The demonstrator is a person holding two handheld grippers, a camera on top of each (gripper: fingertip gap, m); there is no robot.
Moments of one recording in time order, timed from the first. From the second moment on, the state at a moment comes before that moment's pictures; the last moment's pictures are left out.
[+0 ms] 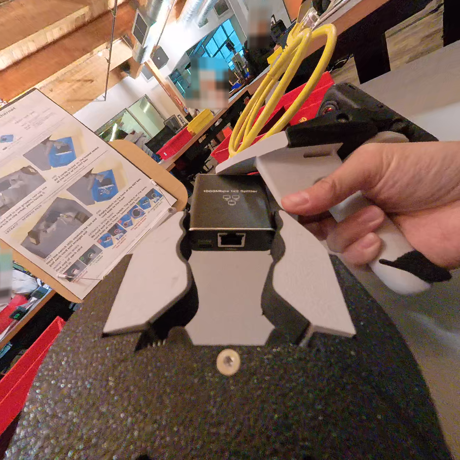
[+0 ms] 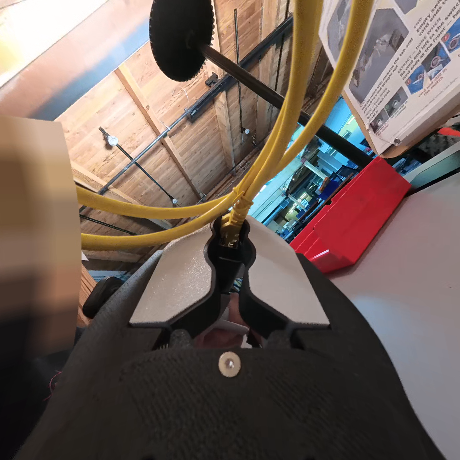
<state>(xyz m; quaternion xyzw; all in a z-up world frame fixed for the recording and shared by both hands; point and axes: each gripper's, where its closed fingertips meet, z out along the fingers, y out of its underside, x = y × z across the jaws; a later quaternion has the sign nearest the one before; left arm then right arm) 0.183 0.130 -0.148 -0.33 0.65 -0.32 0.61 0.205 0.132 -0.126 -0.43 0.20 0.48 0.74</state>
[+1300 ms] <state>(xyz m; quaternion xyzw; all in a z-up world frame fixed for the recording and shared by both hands) 0.181 0.129 -0.138 -0.33 0.64 -0.35 0.60 0.204 0.133 -0.114 -0.37 0.22 0.55 0.72</state>
